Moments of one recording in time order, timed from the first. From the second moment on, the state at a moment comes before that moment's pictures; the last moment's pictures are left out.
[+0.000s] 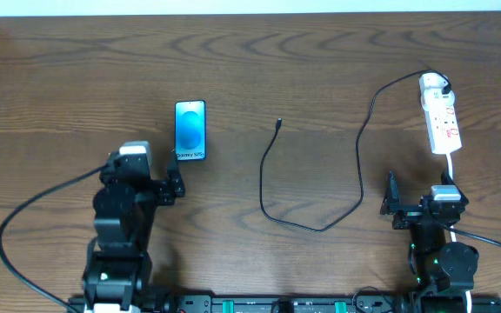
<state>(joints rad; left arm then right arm) -0.05 0.62 0.48 -0.27 -0.02 -0.07 0.00 0.01 0.01 -0.07 -0.01 -0.01</state>
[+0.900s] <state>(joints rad) -0.05 1.33 1.28 -0.82 0.08 -0.07 0.00 0.01 0.01 -0.07 -0.01 -0.01</state>
